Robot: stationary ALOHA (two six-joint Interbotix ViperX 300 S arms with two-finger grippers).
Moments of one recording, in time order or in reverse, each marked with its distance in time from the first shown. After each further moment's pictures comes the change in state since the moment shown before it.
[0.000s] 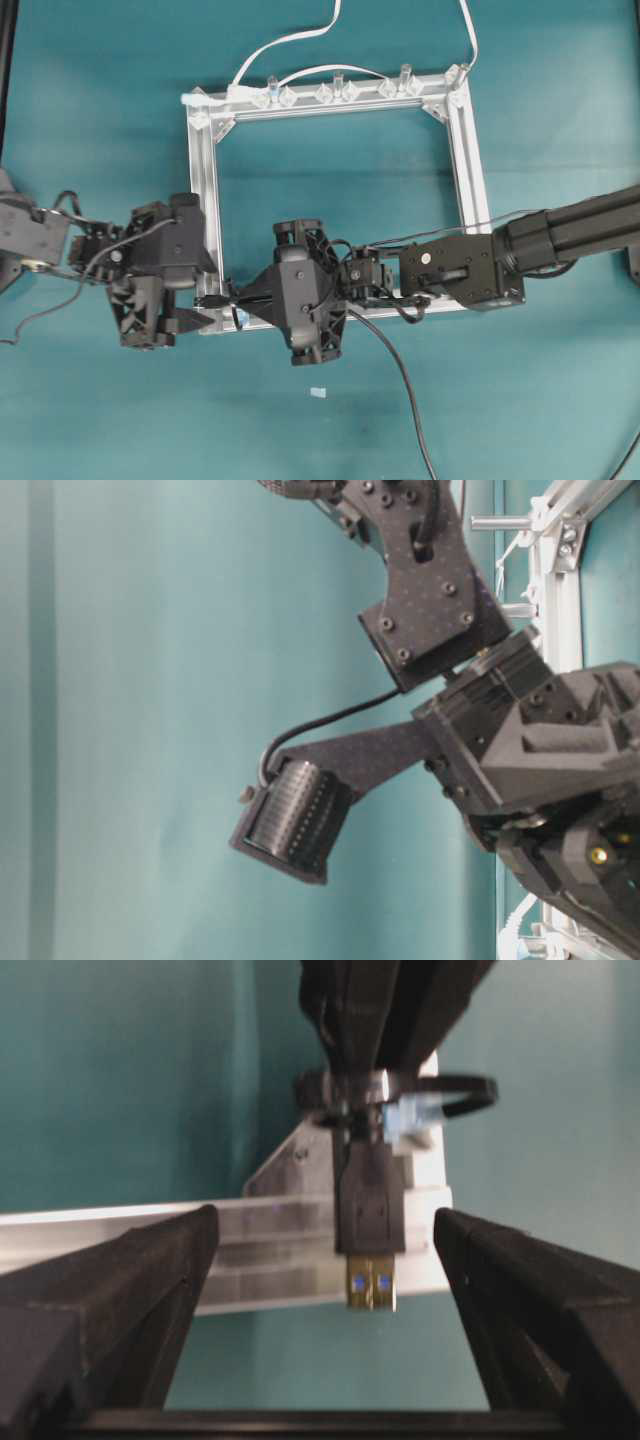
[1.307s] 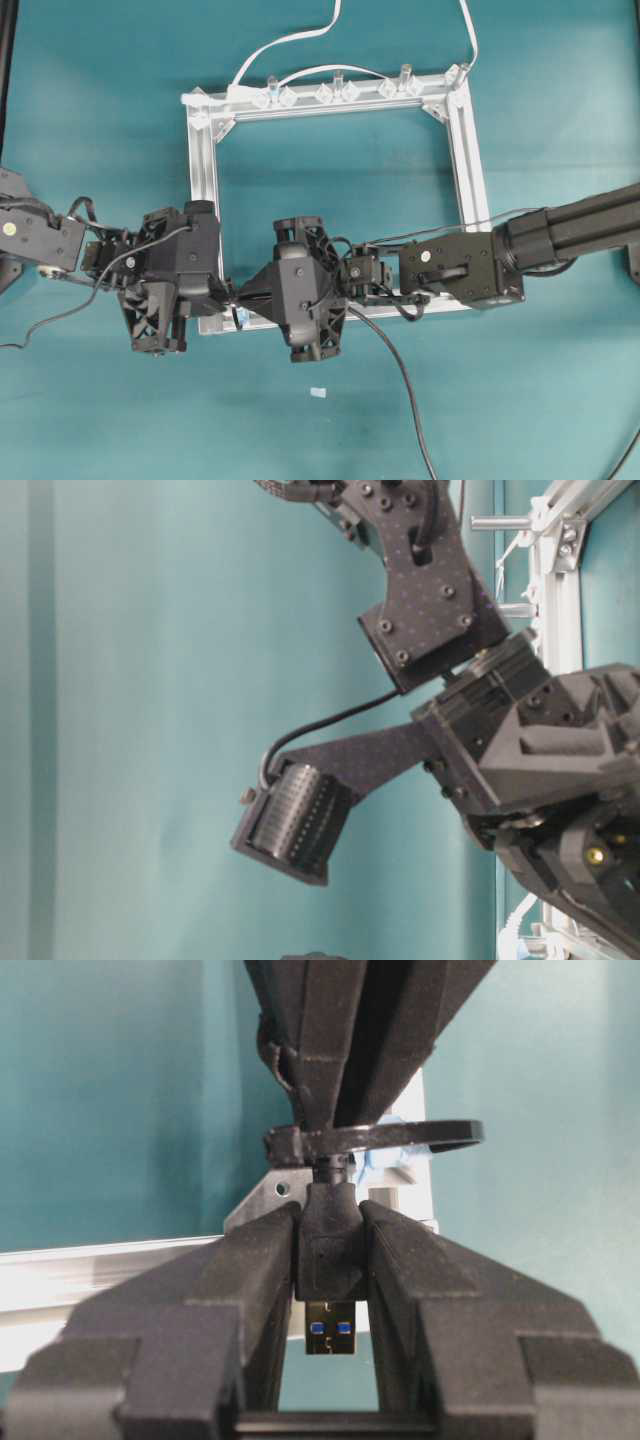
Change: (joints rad) left arm -0.009 0.032 -0.031 0.000 0.000 0.002; right arm -0.003 0.000 0.000 0.000 -0.002 0.000
